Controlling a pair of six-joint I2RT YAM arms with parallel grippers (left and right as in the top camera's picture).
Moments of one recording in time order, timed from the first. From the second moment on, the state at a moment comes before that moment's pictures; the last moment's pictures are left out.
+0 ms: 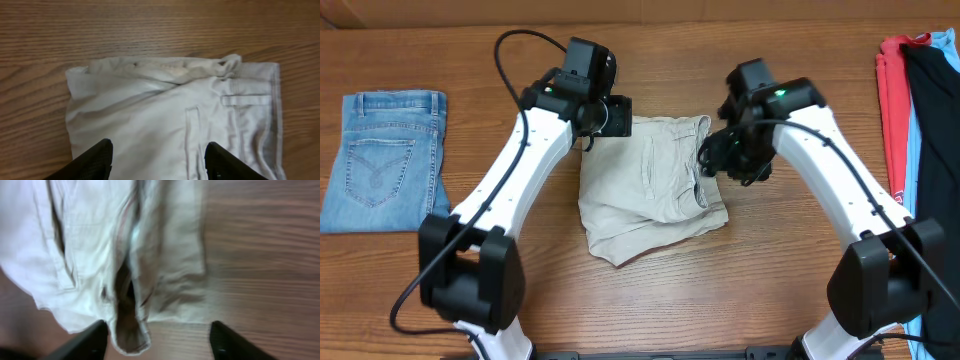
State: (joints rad) left arm -0.33 1.89 1.57 -0.76 0.14 -0.30; right arm 0.32 1.81 1.54 -1.23 -0.24 0.30
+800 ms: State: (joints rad) left arm -0.33 2.05 1.57 -0.89 0.14 -0.27; right arm 0.34 1.82 1.12 -0.84 -0.10 0.37
